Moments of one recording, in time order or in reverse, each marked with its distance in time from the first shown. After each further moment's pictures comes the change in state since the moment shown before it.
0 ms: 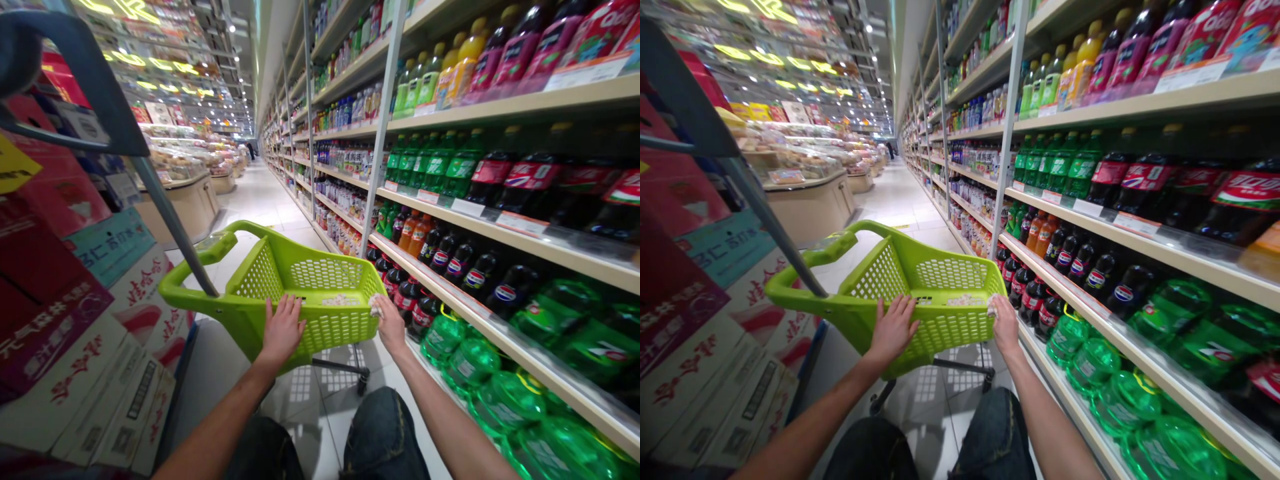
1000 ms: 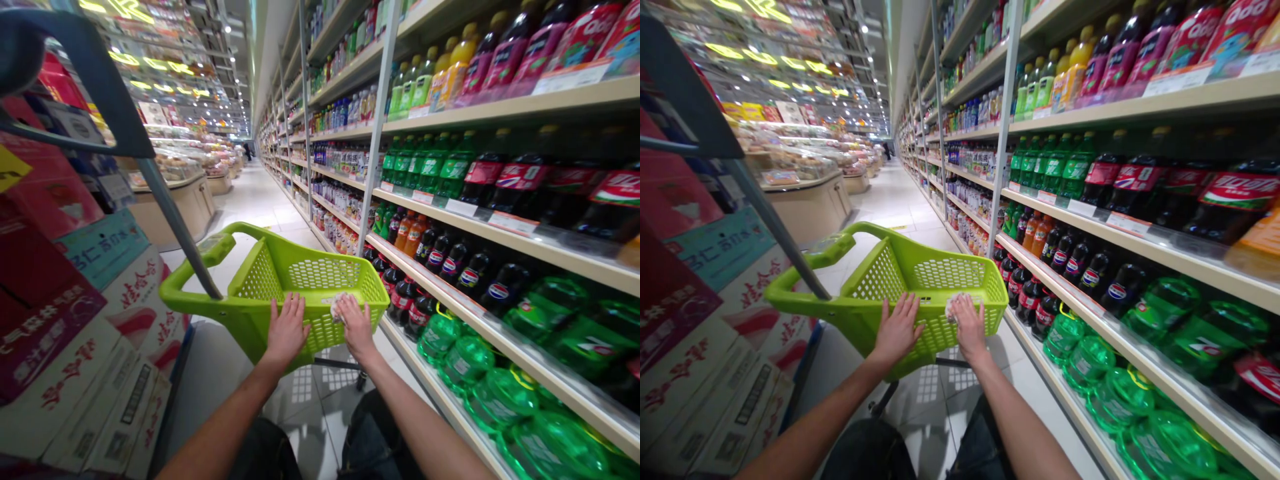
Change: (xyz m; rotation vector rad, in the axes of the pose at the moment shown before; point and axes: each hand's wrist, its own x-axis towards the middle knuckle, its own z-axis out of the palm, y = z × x) left_hand 0.003 0.016 -0.002 0.079 -0.090 0.031; right_hand -0.007 -0.055 0.016 -0.091 0.038 -0.238
